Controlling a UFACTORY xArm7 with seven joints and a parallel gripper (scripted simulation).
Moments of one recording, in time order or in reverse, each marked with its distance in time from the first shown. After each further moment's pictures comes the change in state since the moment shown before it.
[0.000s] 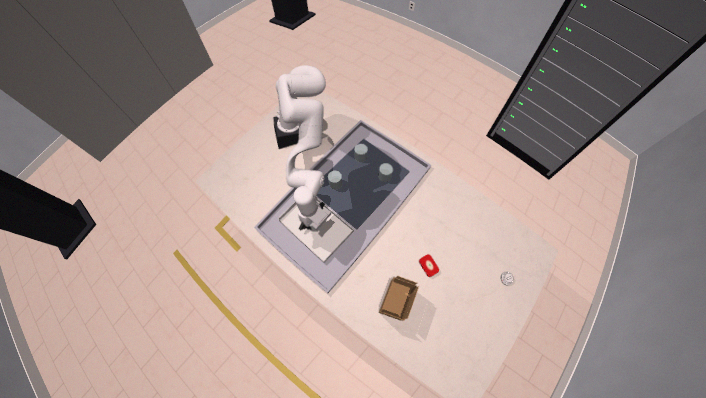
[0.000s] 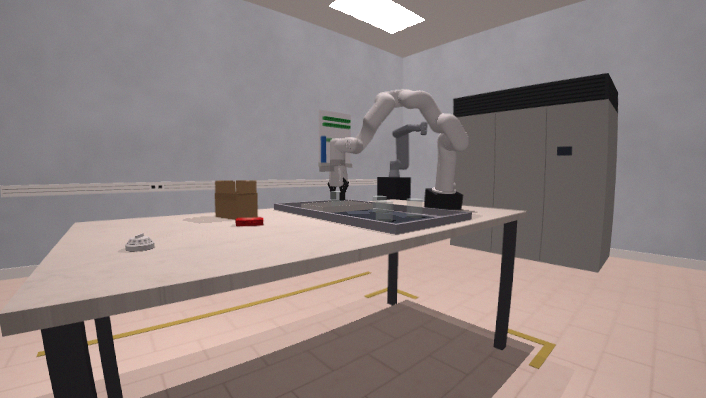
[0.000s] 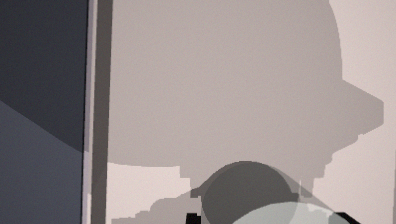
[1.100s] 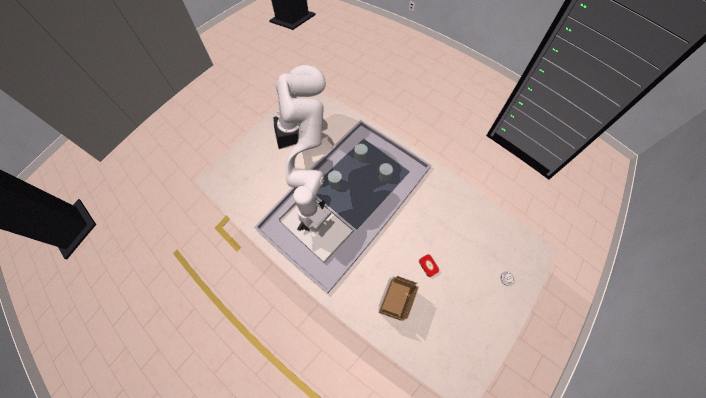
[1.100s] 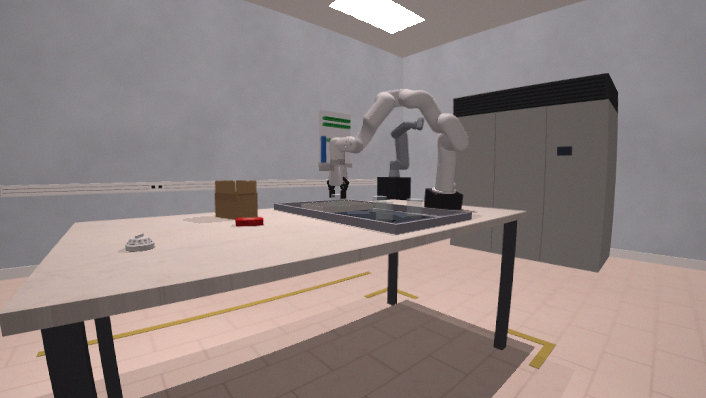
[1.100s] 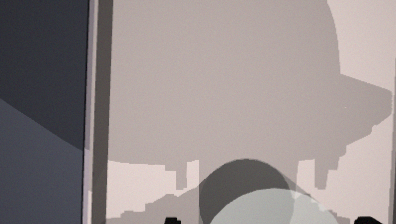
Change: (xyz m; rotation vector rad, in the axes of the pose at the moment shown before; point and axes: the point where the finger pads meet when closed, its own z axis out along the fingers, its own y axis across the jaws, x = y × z) arm 0.001 0.001 -0.003 -0.001 0.002 0.000
